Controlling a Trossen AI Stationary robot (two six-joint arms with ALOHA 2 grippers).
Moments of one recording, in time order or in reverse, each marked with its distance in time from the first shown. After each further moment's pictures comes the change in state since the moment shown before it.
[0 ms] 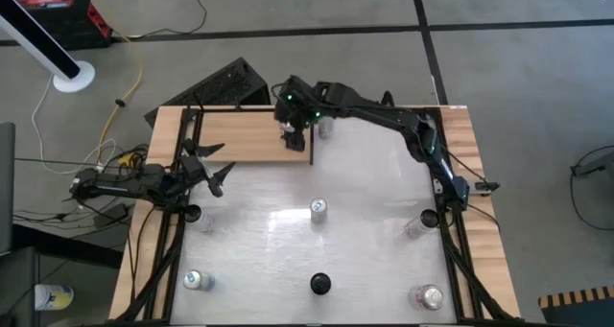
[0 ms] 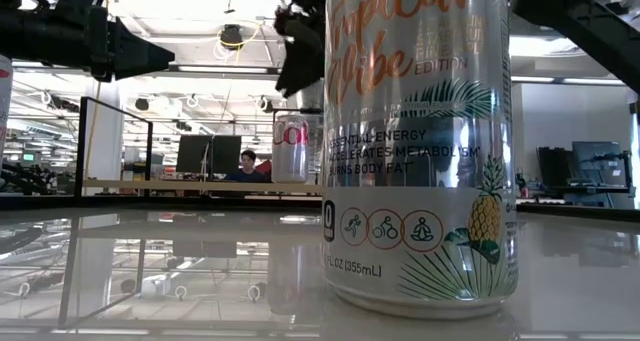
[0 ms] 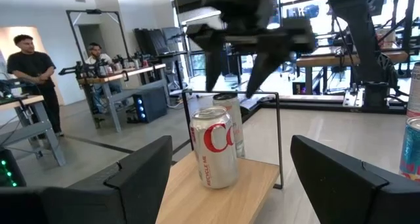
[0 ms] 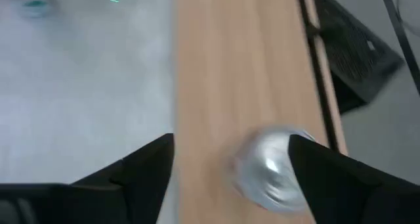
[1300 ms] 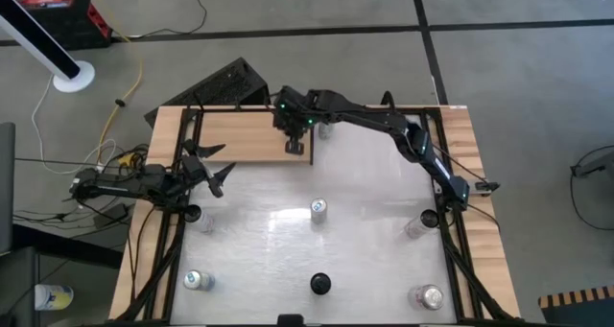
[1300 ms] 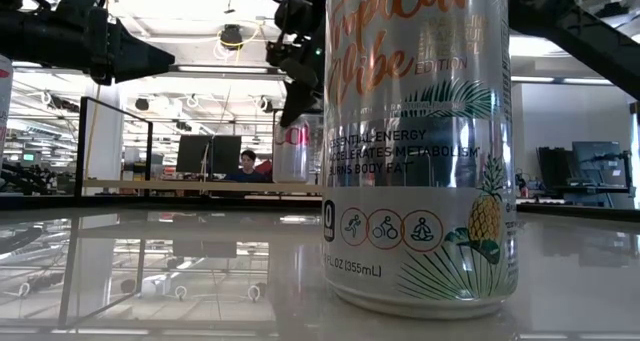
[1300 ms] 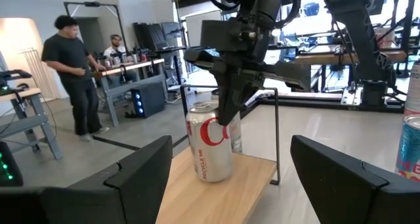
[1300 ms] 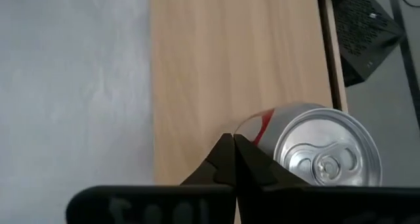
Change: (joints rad) left arm 0.000 0.000 0.000 -0.021 -0.001 -0.035; right arm -0.011 0.084 -0.015 -0.012 0.105 -0.023
